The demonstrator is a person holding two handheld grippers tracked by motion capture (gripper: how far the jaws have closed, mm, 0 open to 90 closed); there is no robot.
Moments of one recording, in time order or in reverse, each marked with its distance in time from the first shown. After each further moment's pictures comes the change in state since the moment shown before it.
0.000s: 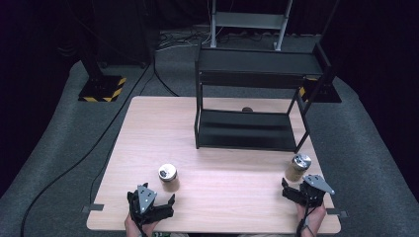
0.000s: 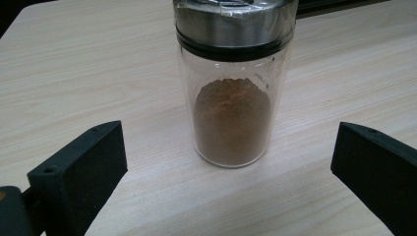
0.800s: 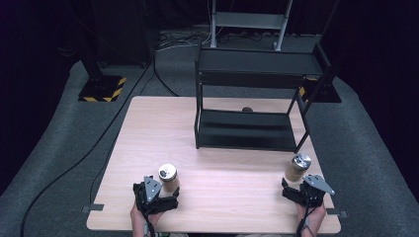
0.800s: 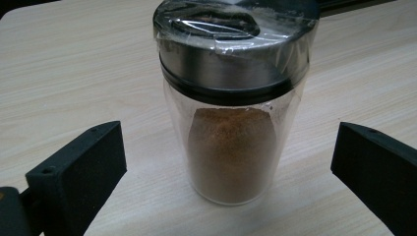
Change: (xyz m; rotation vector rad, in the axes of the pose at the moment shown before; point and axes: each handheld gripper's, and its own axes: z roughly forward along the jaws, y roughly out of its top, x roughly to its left) left arm 0.002 0.016 0.027 0.021 -0.016 0.020; right arm 0.000 0.000 0.000 -0.002 0.001 -0.001
